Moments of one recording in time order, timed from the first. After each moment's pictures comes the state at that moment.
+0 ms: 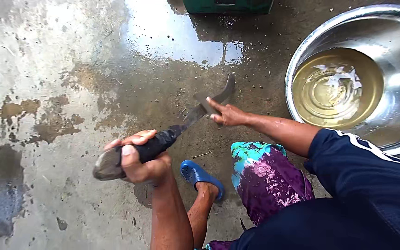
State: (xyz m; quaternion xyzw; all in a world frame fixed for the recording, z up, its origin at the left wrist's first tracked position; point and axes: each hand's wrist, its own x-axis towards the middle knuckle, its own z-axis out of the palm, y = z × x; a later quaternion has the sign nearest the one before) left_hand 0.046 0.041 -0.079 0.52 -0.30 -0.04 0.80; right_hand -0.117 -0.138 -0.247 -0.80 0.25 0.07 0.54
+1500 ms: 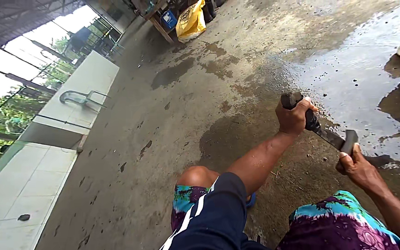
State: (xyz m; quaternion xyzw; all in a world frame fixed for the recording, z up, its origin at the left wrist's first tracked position) left_hand 0.050 0.009 -0.053 0.59 -0.17 0.04 0.79; right_hand -0.107 -0.136 -0.218 -0.85 0.25 0.05 0.46
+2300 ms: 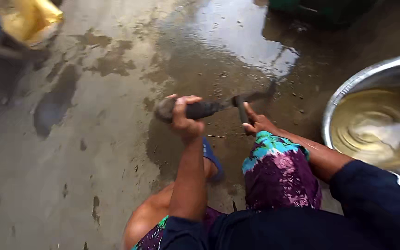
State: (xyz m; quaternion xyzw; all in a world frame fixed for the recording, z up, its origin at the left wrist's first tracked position) left_hand 0.024 0.076 -0.080 0.55 -0.24 -0.04 0.80; right_hand -0.152 -0.079 -0.223 -0.83 0.16 0.02 0.53
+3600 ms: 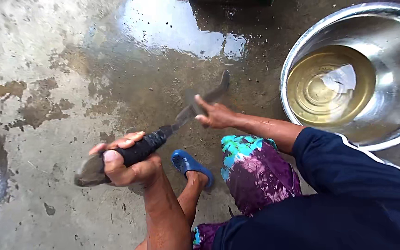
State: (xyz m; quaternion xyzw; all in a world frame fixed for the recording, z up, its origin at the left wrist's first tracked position) left_hand 0.030 0.074 -0.080 0.54 -0.27 -0.01 0.79; right_hand -0.113 -0.109 -0.218 -0.83 0.22 0.07 0.51
